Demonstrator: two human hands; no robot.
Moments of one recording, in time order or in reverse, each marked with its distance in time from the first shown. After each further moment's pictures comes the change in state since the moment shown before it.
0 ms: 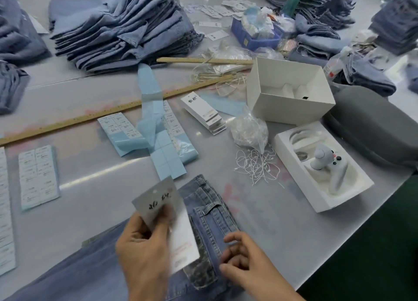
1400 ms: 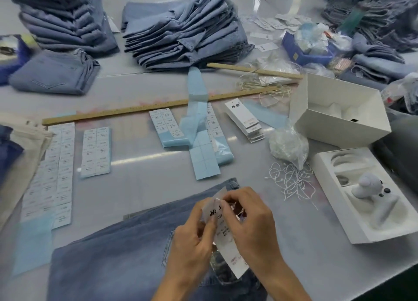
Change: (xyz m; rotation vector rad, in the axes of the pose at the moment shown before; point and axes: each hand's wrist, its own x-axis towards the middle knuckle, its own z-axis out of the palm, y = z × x) left_hand -0.008 0.001 -0.022 0.235 -0.478 0.119; right_hand 0.043 -0.079 0.053 -0.536 0.355 -0.788
